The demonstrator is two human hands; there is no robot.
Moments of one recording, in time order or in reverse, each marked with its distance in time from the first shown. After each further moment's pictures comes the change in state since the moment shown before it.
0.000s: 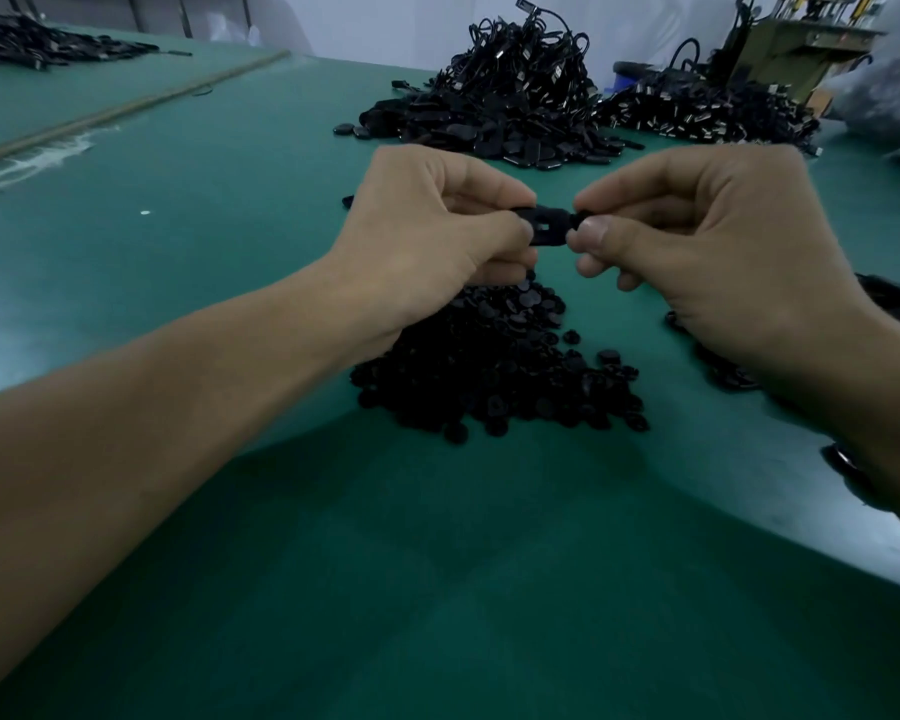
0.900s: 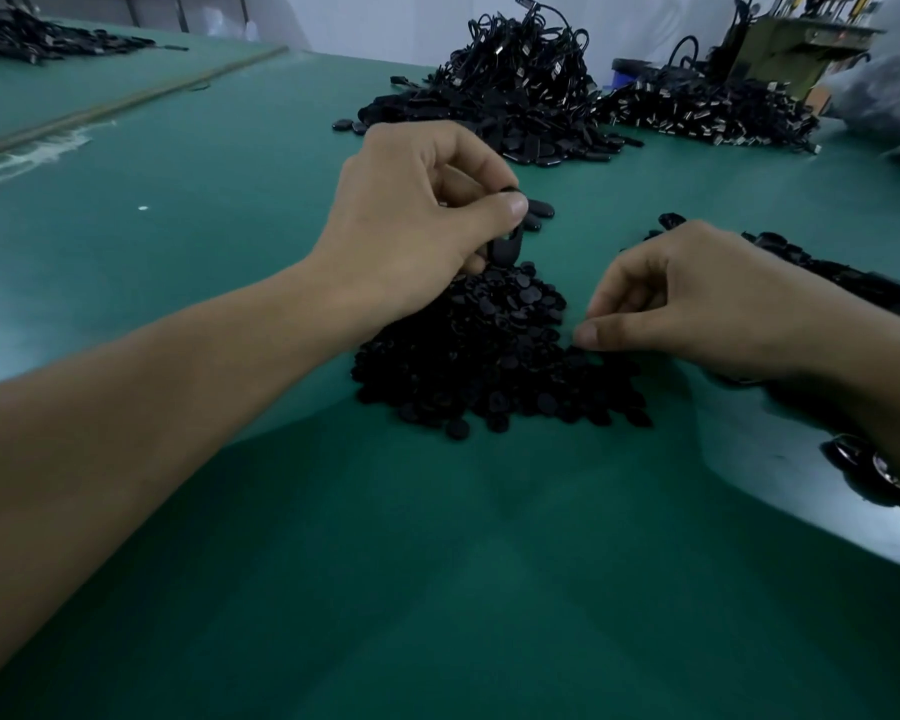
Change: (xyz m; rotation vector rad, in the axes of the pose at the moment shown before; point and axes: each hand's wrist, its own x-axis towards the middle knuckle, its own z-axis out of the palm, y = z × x) left_hand 0.007 -0.005 -0.010 0.310 0.065 0.185; right_hand 0.004 0.018 -0.013 -0.394 -0.412 0.200
